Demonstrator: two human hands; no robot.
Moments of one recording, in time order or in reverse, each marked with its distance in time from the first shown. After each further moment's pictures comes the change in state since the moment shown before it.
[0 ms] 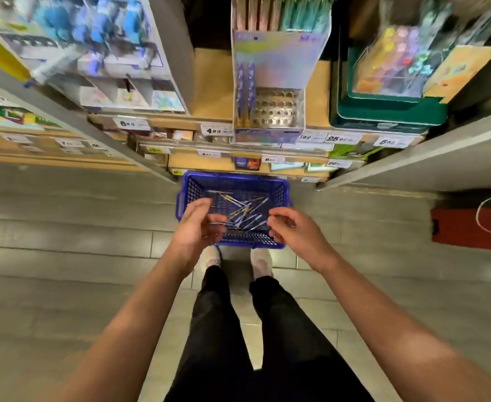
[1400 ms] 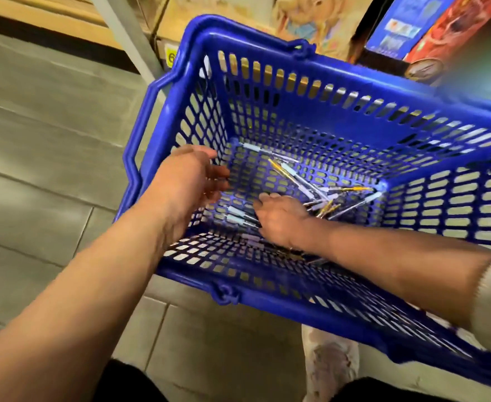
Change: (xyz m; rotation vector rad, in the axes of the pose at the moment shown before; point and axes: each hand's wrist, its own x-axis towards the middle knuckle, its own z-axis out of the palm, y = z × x) left_hand 0.479 -0.269 -0.182 0.053 0.275 0.092; right_hand 0.553 0.444 0.252 -1.705 -0.395 -0.664
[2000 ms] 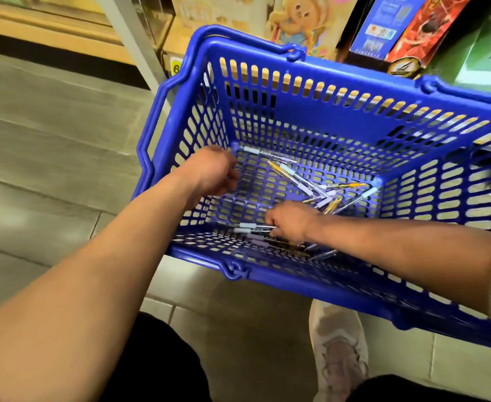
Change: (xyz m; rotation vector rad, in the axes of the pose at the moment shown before) left_hand 0.047 -0.020 -0.005 0.528 -0.211 0.138; right_hand -0.023 0.012 0.006 0.215 -0.150 0.057
